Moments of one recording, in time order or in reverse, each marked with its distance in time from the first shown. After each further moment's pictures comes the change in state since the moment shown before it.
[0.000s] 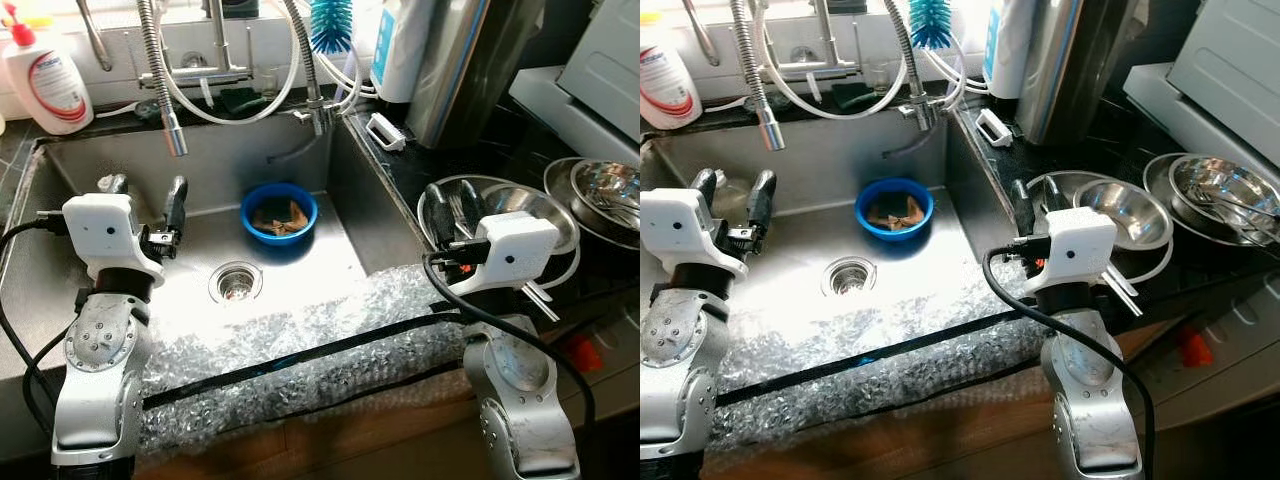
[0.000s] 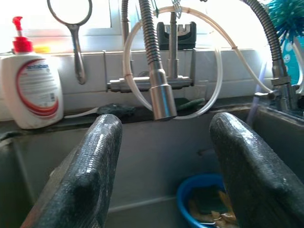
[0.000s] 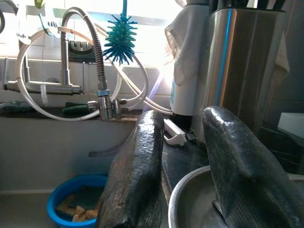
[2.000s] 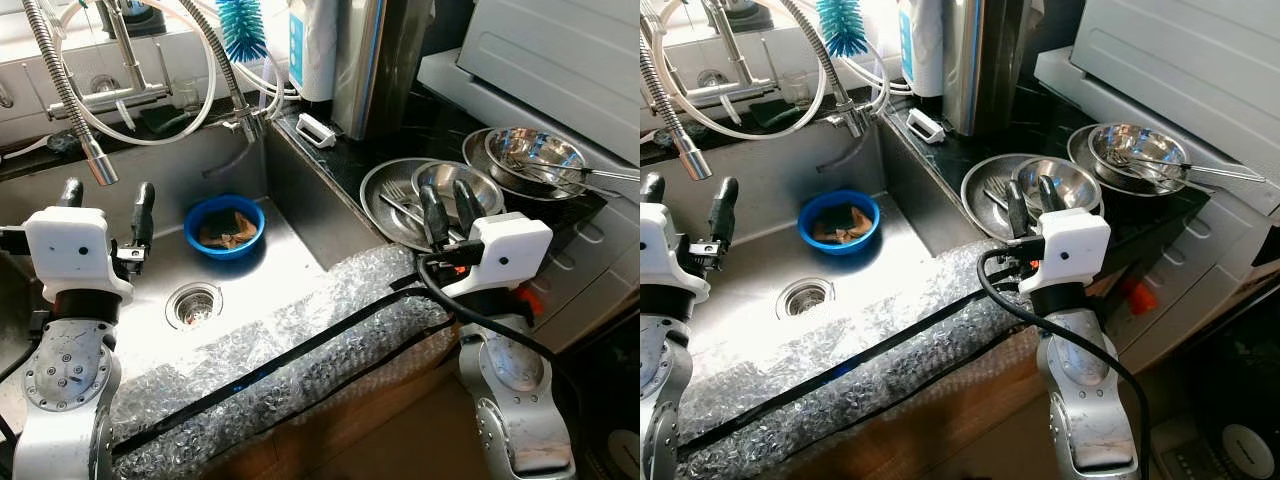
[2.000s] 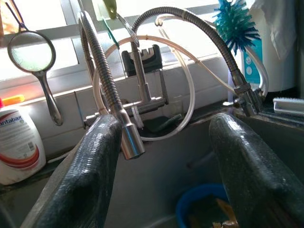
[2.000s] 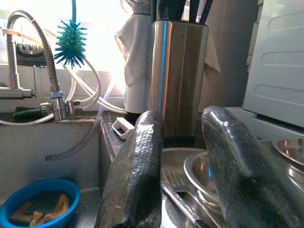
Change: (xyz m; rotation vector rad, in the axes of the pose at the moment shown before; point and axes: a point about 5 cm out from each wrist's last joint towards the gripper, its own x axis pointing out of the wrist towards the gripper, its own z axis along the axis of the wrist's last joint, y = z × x) left arm -0.032 0.015 0.024 0.216 0.001 0.064; right arm 0.000 0.004 -0.001 0.001 -0.010 0.018
